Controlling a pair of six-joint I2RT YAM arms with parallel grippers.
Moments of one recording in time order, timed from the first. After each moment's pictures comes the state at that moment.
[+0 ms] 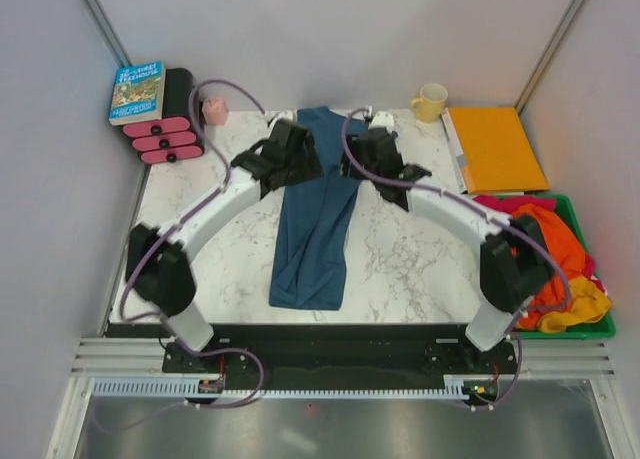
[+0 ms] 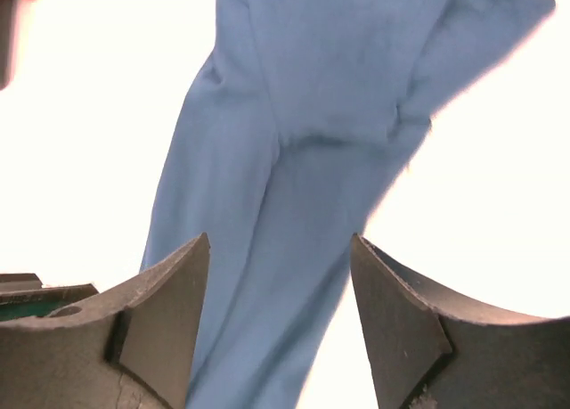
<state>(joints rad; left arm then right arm) -0.52 1.82 1.62 -0.57 -0.21 -0.65 0.55 1.83 1.46 -0.15 0.23 0.45</state>
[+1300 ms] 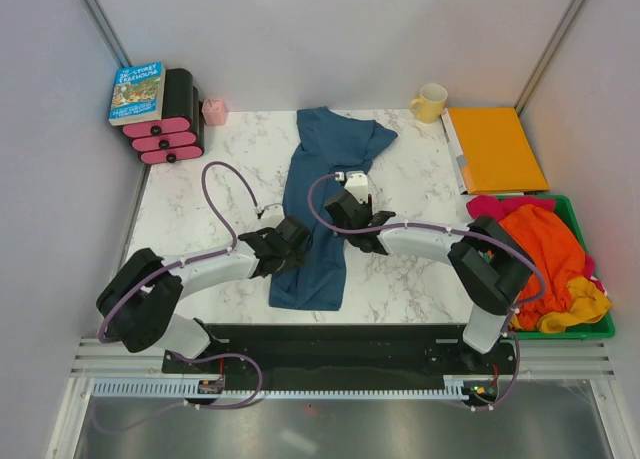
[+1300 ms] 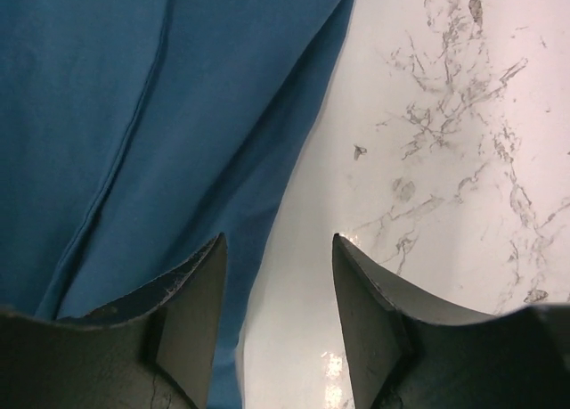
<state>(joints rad) -0.78 1.45 0.74 -0.41 -0.45 -0.90 0.83 1.77 1.07 -0.14 0.55 0.54</state>
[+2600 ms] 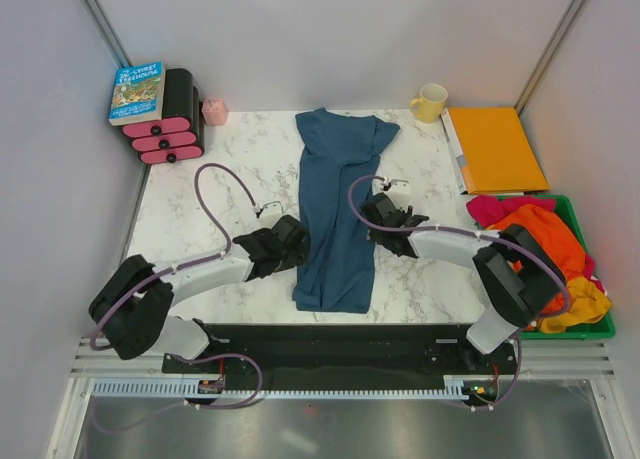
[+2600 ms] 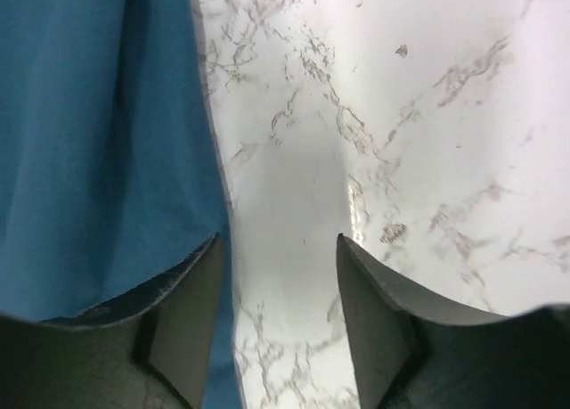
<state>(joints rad) -0.78 1.44 0.73 -0.36 -0.41 -0.92 0.66 1.67 0.87 -0.17 0.52 0.68</state>
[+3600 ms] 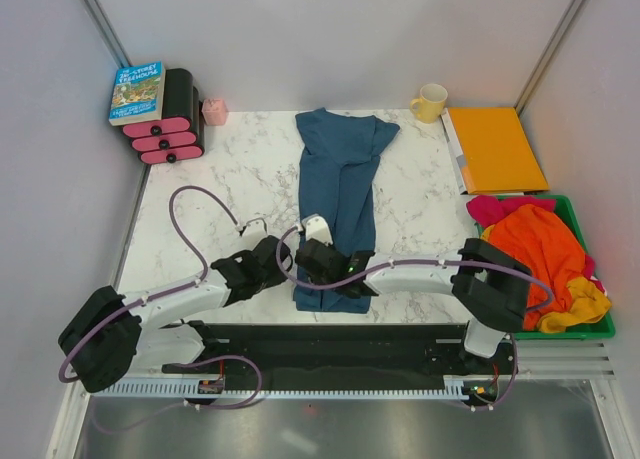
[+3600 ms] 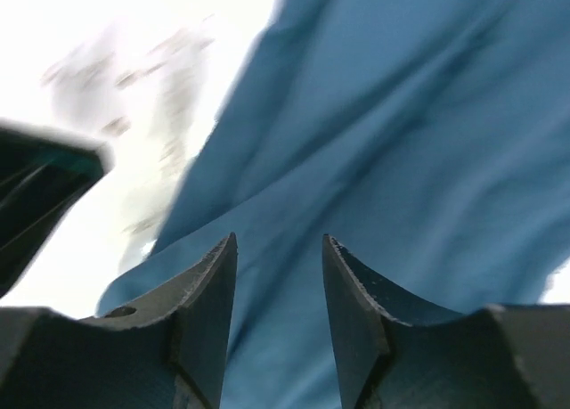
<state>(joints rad) -0.80 1.16 0.49 -0.31 -0.42 -0.96 1.14 1.71 1.01 -0.17 0.46 0.53</state>
